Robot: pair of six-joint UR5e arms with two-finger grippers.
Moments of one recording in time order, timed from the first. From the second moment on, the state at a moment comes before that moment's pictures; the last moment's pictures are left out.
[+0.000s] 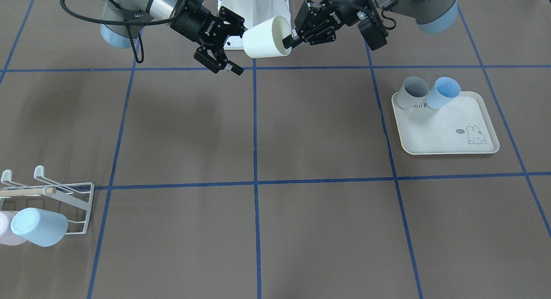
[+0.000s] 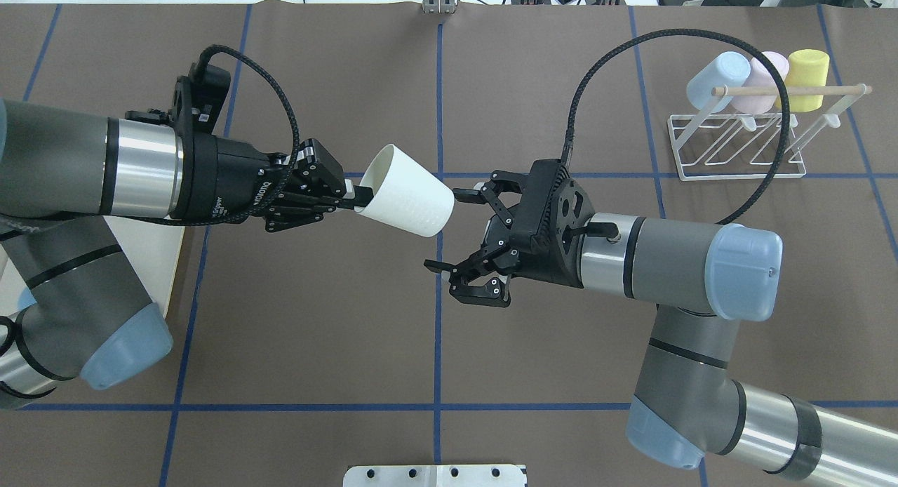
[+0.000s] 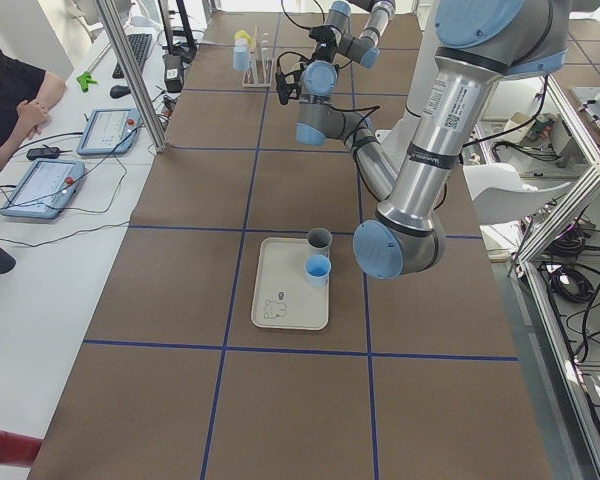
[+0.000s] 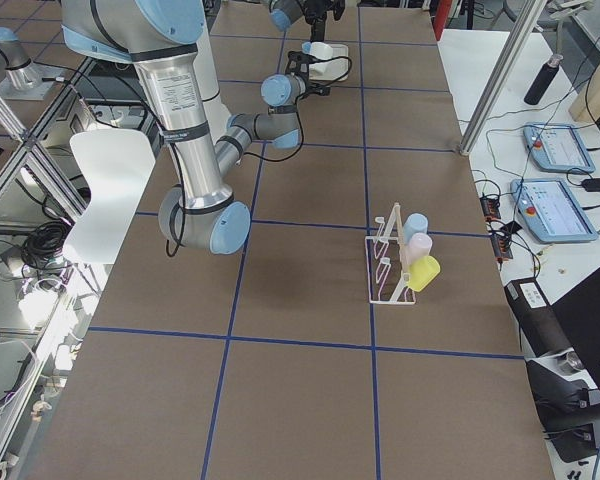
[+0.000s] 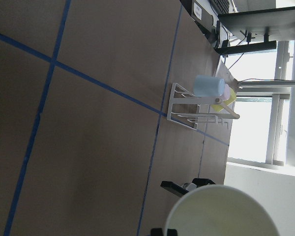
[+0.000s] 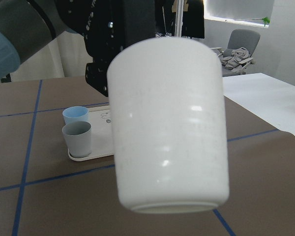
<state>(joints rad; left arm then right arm) -0.68 -1.97 -1.96 -2.53 -2.08 -1.87 0.45 -1.18 1.86 -0.43 1.67 0.26</state>
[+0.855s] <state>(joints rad) -0.62 -1.97 -1.93 -2.53 -2.01 -1.87 0.44 -1.17 1.86 -0.43 1.67 0.26</state>
